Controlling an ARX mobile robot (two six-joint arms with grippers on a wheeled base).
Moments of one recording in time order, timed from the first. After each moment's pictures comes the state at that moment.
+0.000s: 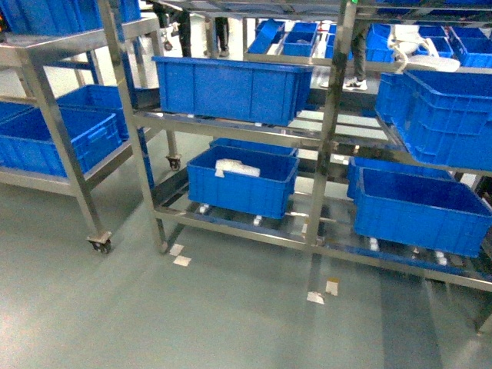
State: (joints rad) left arm 0.00 0.01 0.02 0.00 0.00 0.00; right arm 0.00 0.00 0.01 0.00 0.00 0.00
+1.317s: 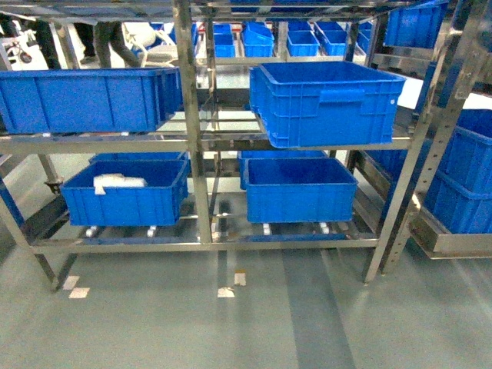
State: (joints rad) left arm 0.00 0.01 0.02 0.00 0.00 0.00; right arm 0.00 0.00 0.01 -0.01 0.00 0.00
